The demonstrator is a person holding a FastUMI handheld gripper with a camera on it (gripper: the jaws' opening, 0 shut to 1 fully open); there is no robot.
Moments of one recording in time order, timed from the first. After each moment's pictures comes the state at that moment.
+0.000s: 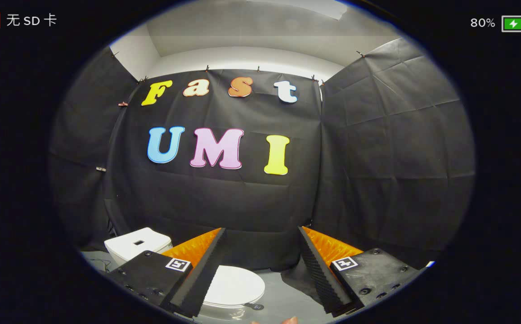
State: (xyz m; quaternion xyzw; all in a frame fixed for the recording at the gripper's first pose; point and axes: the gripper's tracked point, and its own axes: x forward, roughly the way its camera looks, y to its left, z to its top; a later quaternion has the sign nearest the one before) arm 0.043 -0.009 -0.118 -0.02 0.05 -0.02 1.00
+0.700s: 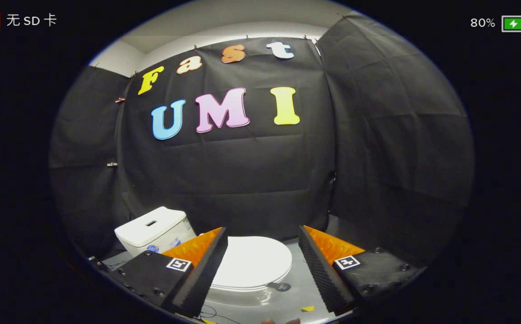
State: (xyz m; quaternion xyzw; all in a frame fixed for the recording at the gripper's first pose) arm 0.059 -0.006 -0.267 0.10 0.17 0.04 0.98
